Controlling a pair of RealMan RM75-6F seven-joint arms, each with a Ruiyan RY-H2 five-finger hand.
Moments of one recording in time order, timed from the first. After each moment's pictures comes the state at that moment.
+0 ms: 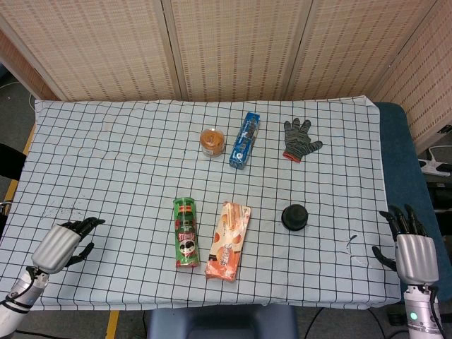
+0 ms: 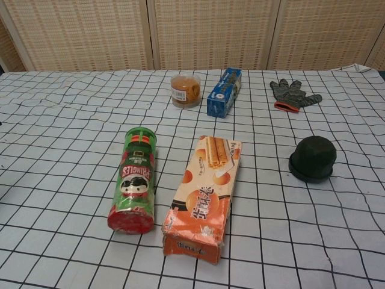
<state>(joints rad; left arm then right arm) -0.31 -1.32 0.09 -1.13 1.74 1.47 -0.19 0.03 -1.28 0.10 -1.59 -1.45 1.55 -0.23</state>
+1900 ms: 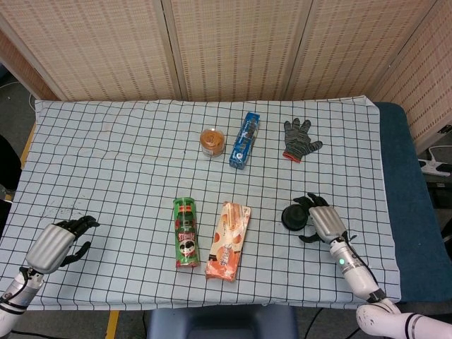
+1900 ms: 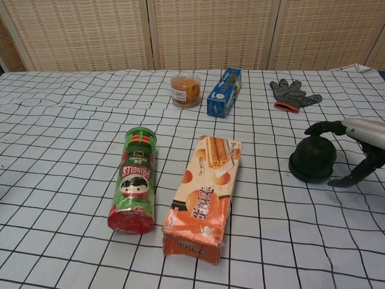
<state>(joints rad) -0.30 -1.30 0.08 -1.14 1.74 1.49 -0.23 0.44 -1.47 0.15 -1.42 -1.23 0.94 -0.13</state>
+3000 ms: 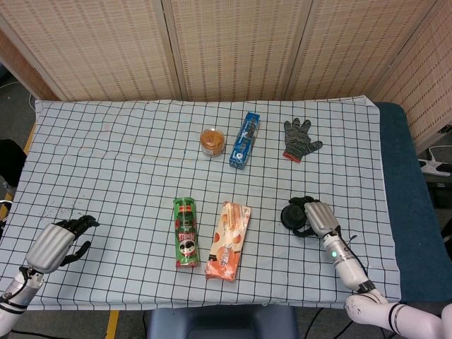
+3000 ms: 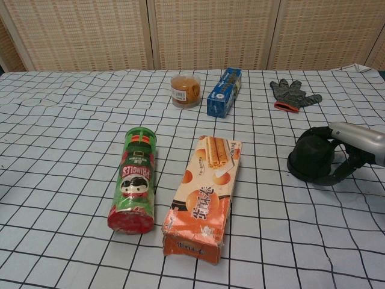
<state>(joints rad) -0.30 -1.30 0.08 -1.14 1.74 1.49 -0.23 0.50 -1.57 0.15 -1.26 -1.21 0.91 -0.02</state>
